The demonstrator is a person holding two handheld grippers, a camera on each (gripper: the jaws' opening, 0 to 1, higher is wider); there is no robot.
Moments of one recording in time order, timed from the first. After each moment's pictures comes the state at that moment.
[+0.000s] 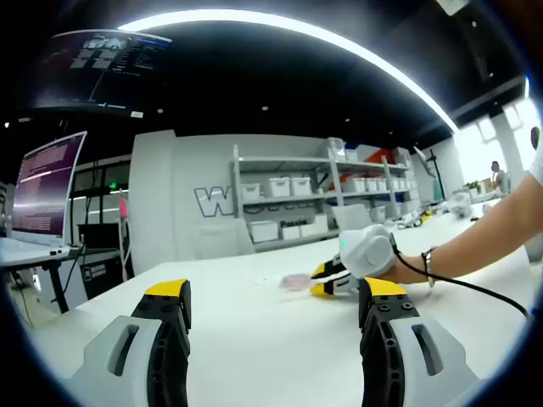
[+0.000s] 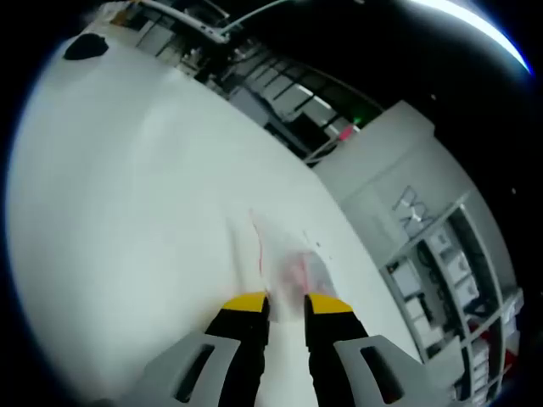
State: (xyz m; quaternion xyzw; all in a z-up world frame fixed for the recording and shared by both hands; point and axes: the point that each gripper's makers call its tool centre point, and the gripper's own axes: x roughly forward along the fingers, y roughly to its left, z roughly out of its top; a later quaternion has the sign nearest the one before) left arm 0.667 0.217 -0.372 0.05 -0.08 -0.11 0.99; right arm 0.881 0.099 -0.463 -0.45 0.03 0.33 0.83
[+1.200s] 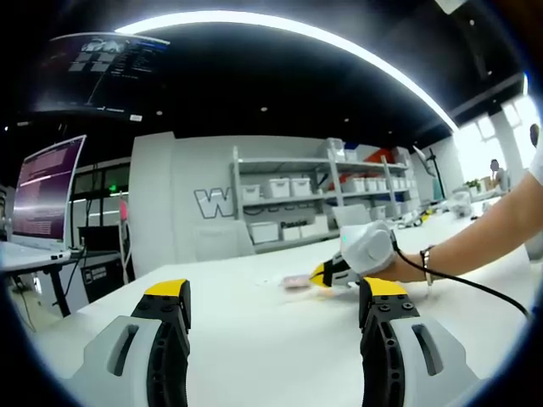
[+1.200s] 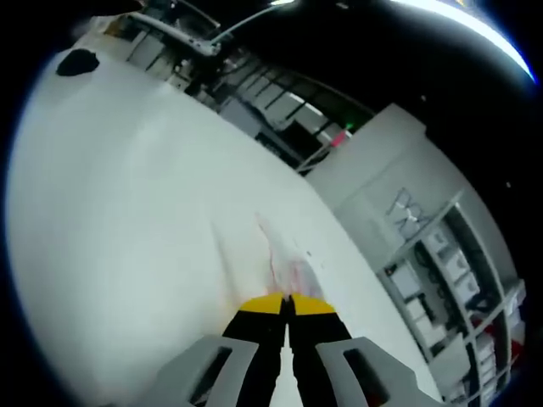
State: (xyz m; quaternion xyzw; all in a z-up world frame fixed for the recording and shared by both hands) left arm 0.666 0.218 -0.367 0.05 -0.08 -0.11 0.99; right arm 0.878 0.101 -0.448 -0.42 0.01 0.33 0.84
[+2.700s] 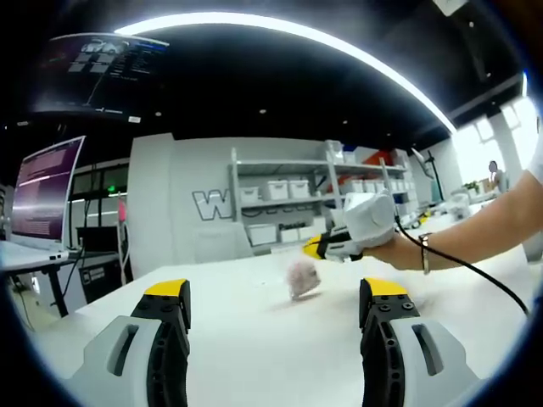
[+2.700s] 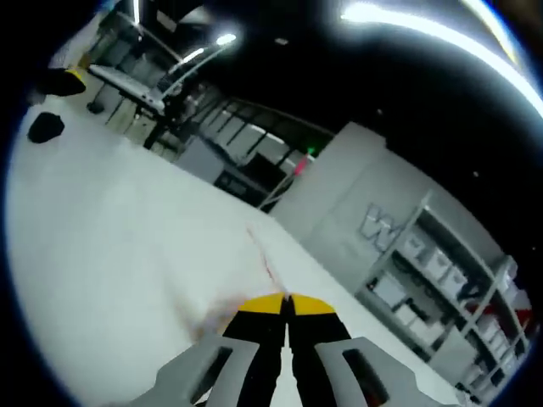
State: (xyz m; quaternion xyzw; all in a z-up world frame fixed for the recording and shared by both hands) left arm 0.664 0.212 -0.365 0.05 -0.09 -0.12 0.99; right arm 0.882 0.105 -0.374 -0.33 -0.08 0.31 0.89
